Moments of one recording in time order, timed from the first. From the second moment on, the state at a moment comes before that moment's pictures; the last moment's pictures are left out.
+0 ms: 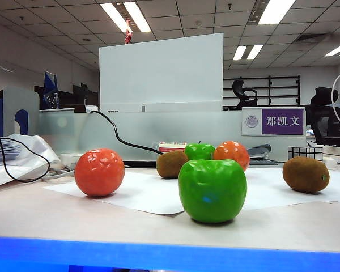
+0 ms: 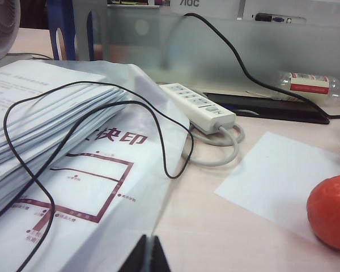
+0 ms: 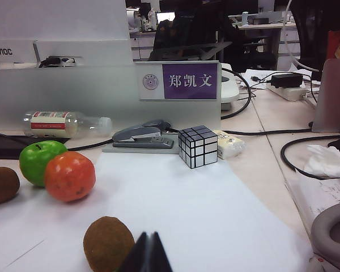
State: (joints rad) left arm 0.02 0.00 0.01 -0.05 0.02 -0.02; right arm -0.04 0.00 0.12 -0.07 -0.05 0.07
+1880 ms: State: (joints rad) left arm 0.01 0.00 0.01 0.25 0.38 -0.58; right arm -0.03 0.74 0.37 0.64 -0.53 0.46
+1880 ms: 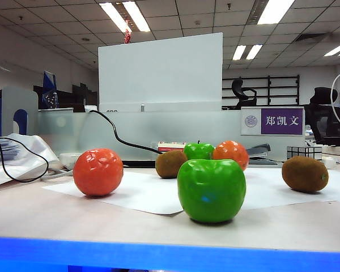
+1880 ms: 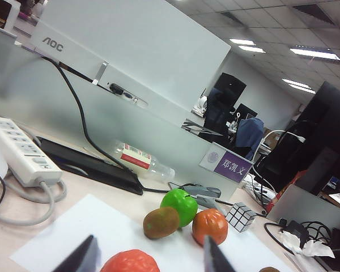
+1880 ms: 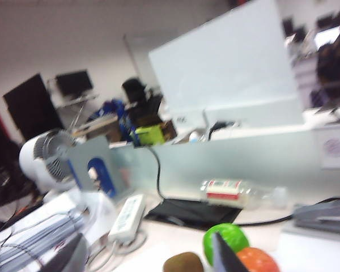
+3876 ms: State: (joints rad) left arm 0.01 0.01 0.01 0.16 0.51 -0.62; right arm 0.43 2.17 1.40 0.27 -0.28 -0.23
